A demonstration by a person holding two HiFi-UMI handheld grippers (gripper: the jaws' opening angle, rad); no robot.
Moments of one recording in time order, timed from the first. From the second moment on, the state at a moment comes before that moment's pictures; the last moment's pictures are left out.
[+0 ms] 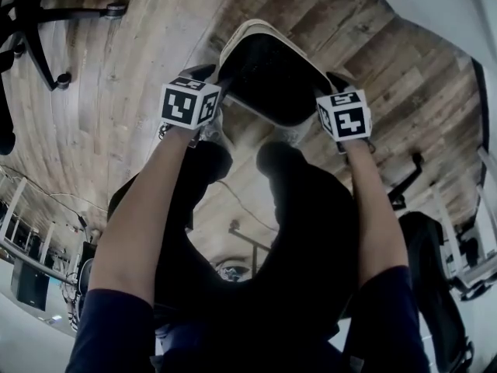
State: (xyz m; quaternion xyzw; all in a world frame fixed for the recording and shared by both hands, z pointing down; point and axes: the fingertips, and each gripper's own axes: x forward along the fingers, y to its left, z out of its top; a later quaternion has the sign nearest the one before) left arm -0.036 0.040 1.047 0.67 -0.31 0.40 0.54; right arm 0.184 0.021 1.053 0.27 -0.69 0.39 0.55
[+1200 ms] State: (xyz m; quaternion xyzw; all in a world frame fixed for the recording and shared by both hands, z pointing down) left arm -0.054 -0.012 0.788 0.69 -0.36 0.38 0.50; right arm 0.163 -0.021 0.806 0.32 -0.69 0.35 0.54
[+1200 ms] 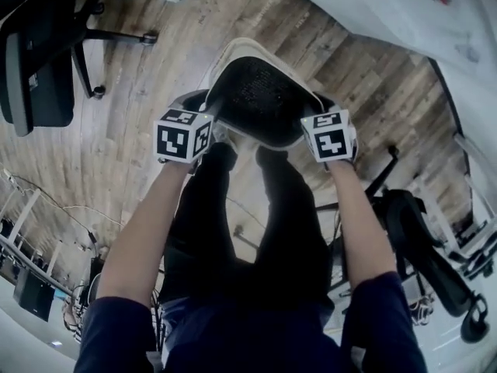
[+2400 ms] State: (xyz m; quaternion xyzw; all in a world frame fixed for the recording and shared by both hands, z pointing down) left arm -0.094 0.038 0.392 0.74 -0.40 0.28 0.46; right arm 0.123 0.018 0.397 0.39 -0.72 0.25 0.51
